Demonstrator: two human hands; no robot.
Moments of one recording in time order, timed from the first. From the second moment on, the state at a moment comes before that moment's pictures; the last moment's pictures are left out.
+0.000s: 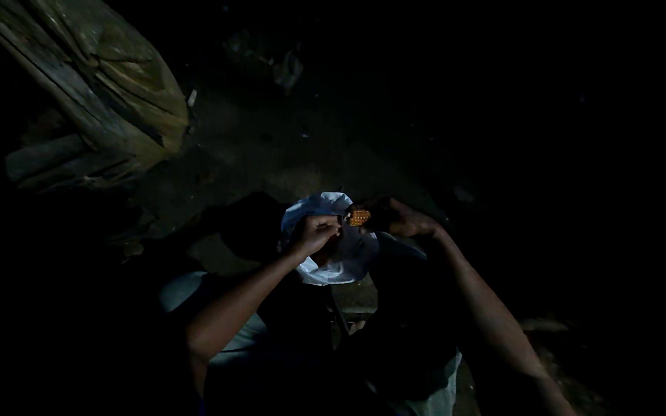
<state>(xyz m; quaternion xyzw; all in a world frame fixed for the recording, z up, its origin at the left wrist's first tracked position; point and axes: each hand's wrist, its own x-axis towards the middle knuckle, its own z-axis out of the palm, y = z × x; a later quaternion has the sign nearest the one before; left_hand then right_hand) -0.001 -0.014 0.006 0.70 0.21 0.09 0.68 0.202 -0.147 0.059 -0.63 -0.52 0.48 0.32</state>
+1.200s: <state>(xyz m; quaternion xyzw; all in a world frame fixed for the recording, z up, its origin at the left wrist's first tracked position) 0.001 -0.017 0.007 0.64 0.22 0.09 0.73 0.190 -0.146 0.060 -0.65 -0.53 0.44 0.31</state>
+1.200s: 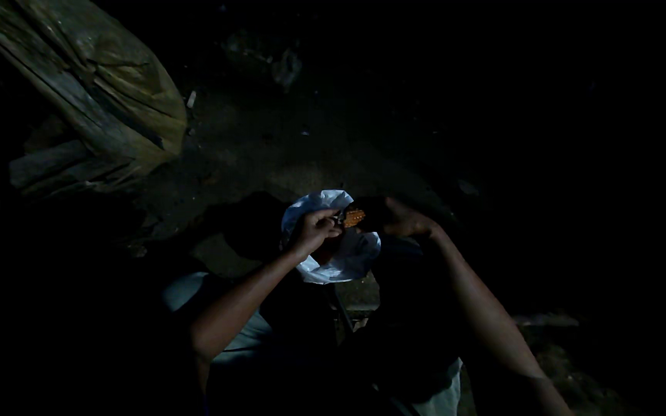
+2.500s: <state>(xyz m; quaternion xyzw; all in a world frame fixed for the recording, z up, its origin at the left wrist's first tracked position) 0.002 -0.019 0.012 0.66 0.19 0.08 0.73 0.191 -0.149 0.063 -0.67 -0.51 0.44 0.32</state>
